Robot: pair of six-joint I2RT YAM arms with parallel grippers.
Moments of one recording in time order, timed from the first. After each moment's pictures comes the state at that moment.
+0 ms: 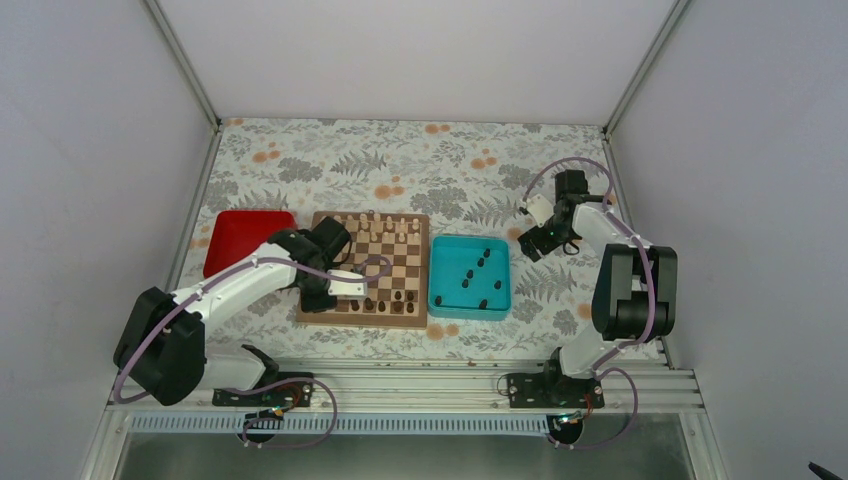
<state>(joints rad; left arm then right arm) -0.58 1.31 0.82 -1.00 0.01 0.83 -0.04 1.63 1.03 -0.67 -0.08 -0.63</state>
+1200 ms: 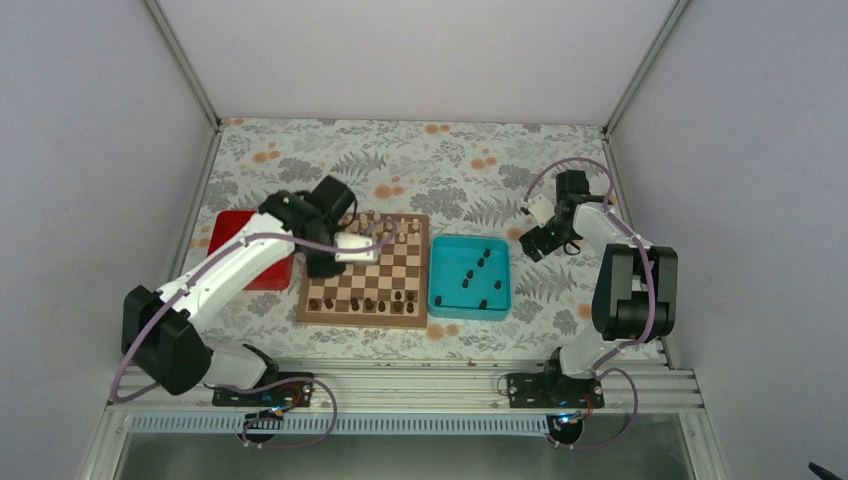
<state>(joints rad) -0.57 1.35 1.11 -1.17 0.02 0.85 -0.04 1.63 1.03 -0.67 -0.07 -0.63</state>
